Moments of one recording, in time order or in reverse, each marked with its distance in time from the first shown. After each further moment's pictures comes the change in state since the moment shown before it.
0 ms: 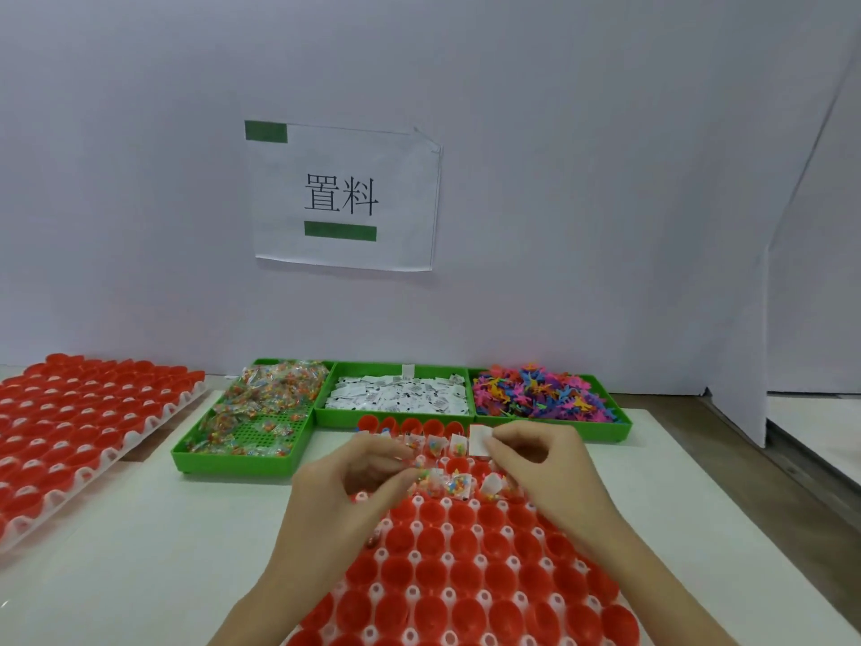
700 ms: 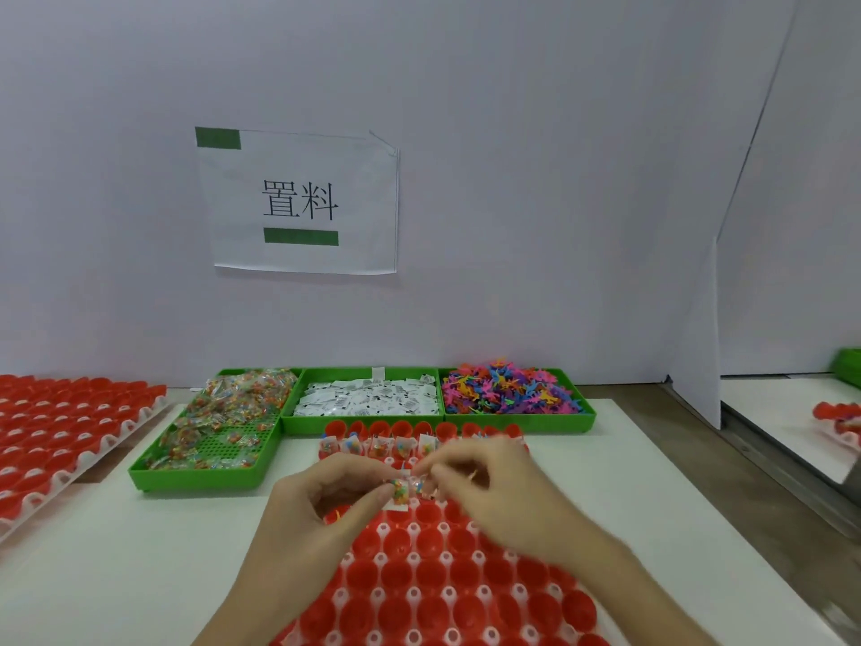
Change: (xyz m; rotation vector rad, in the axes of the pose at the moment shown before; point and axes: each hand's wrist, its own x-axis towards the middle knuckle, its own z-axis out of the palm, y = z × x) left_hand -0.009 0.018 0.009 -0.062 -0.115 -0.058; right_hand -0.016 -0.025 -0.002 -0.183 -0.304 -0.070
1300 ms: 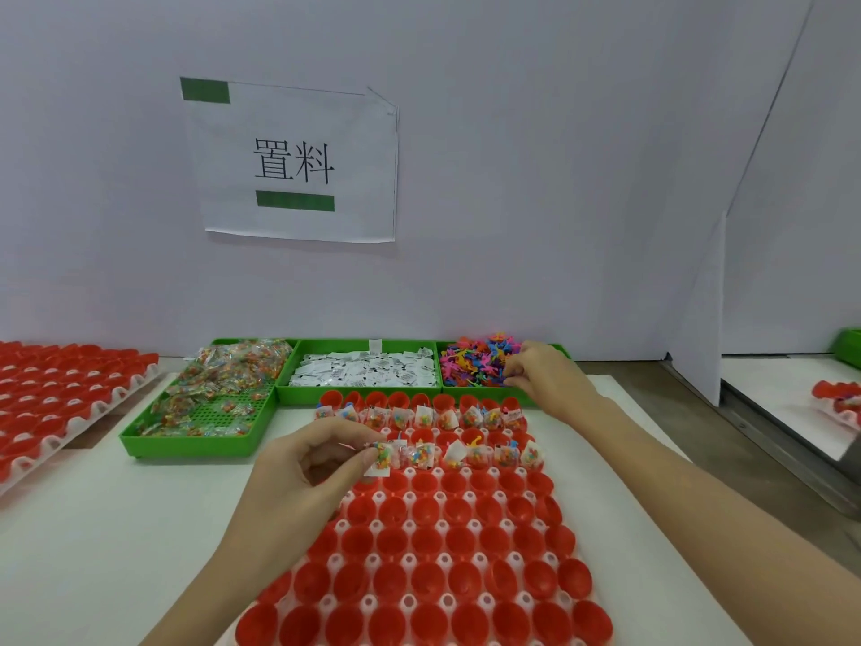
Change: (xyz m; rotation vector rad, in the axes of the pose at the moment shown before) left_hand 0.002 -0.008 -0.006 0.037 0.035 -0.037; right_hand 0.091 0.120 -0.073 -0.776 0.098 0.051
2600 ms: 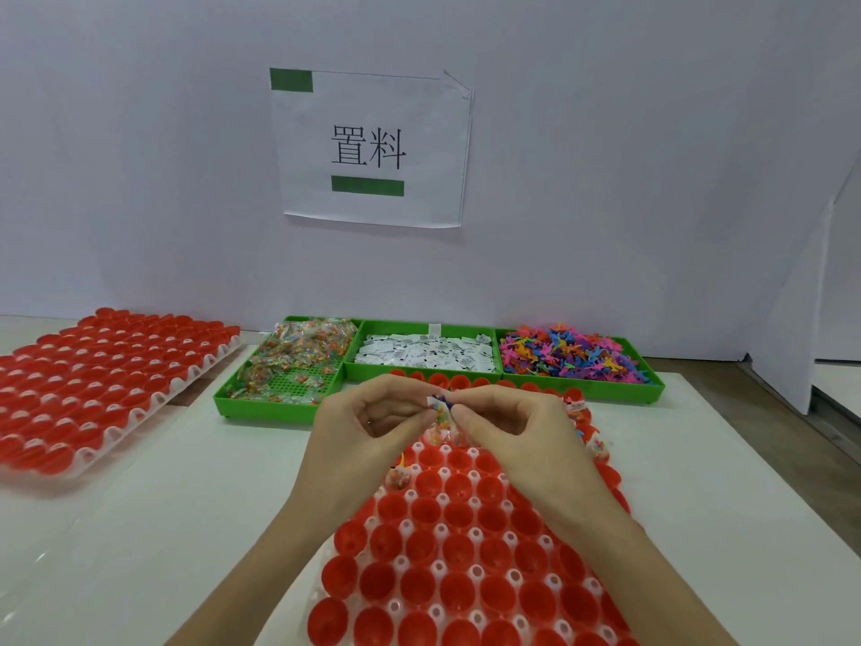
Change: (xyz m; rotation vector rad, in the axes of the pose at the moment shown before) left_hand 0.006 0.004 -0.014 -0.112 0.039 0.112; right_hand -0.101 -0.174 -0.026 1.149 0.053 0.076
